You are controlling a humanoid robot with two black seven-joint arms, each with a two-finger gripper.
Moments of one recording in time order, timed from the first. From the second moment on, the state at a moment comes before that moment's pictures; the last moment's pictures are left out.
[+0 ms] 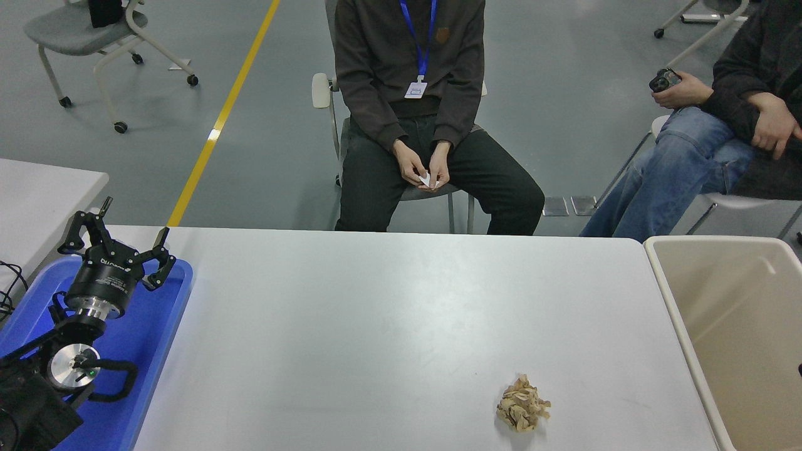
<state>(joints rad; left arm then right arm) -0.56 0.46 -0.57 -0.39 -0.24 -0.68 -0.61 0.61 -0.57 0.65 0.30 -0.39 -0.08 0.09</state>
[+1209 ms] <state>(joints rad) -0.56 0.46 -0.57 -0.39 -0.24 -0.68 -0.61 0.35 -0.32 1.30 0.82 -0.39 0.23 0.32</state>
